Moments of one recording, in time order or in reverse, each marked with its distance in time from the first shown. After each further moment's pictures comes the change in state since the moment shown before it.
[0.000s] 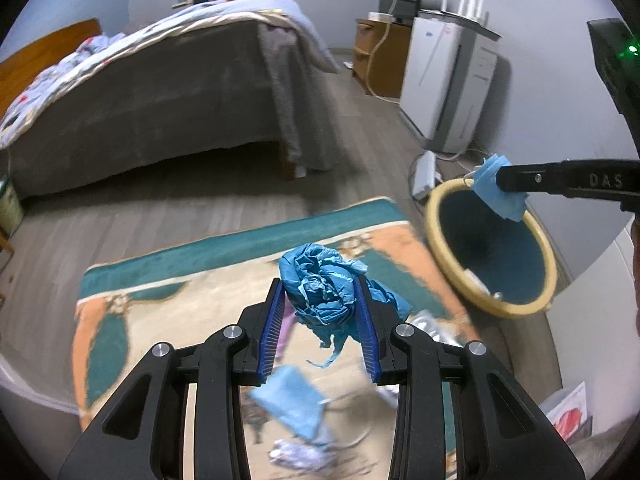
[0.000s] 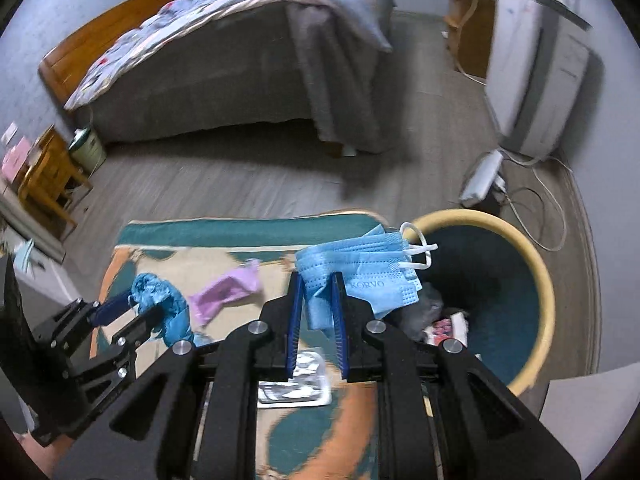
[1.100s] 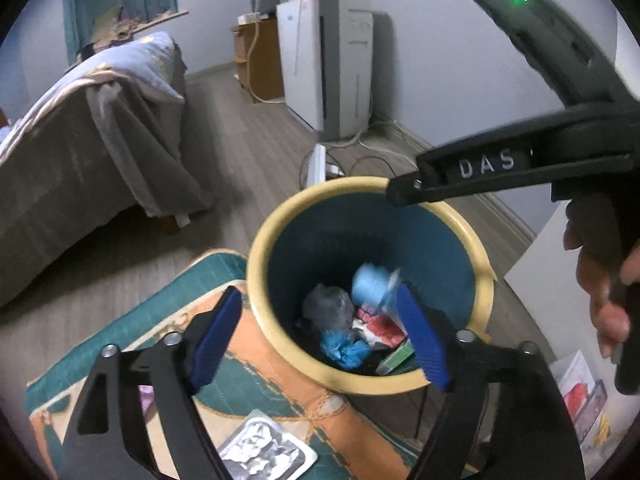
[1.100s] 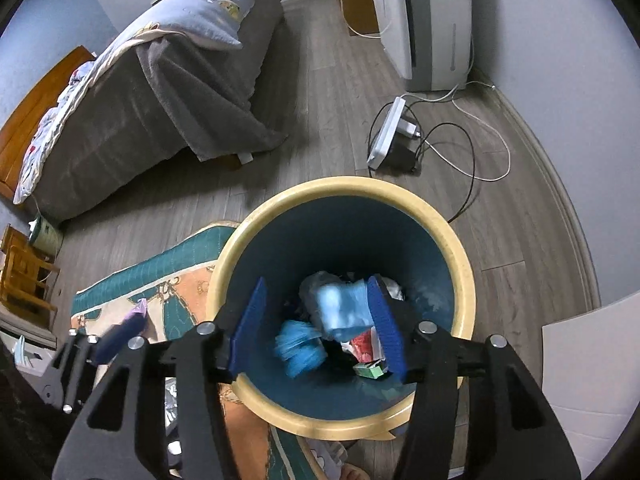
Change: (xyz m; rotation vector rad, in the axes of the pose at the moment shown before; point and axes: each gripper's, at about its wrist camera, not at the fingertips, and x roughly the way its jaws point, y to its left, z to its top) left arm 0.073 -0.166 0.033 0.297 -0.019 -0.178; right arm 0.018 -0.155 -0.023 0.311 0.005 -0.088
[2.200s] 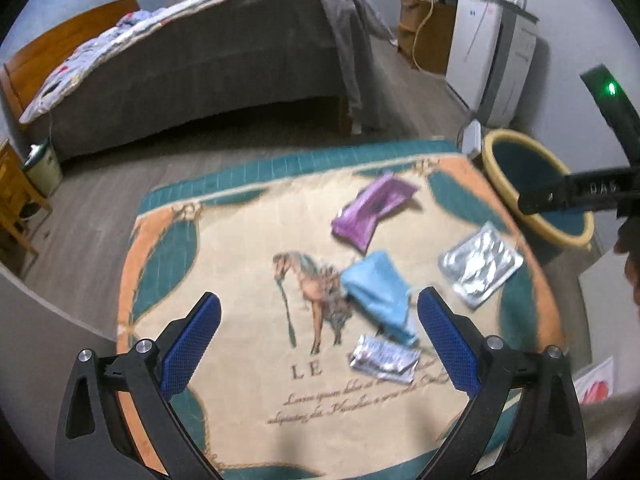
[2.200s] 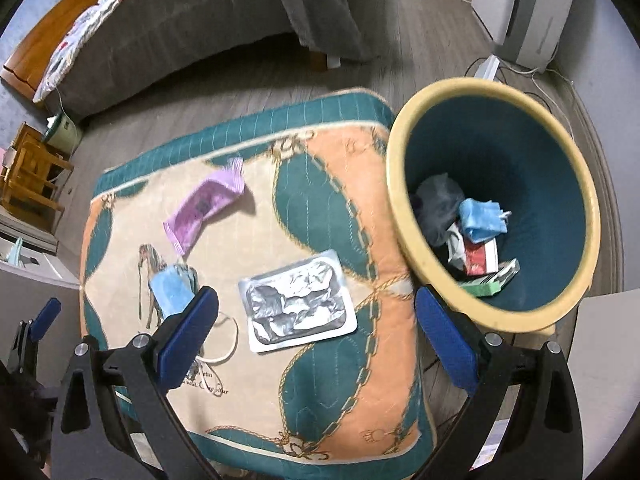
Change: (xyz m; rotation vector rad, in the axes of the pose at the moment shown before) left arm -0.142 0.155 -0.181 -0.362 0.139 0.316; right arm 0.034 0.159 -0.107 -0.221 0.251 0.020
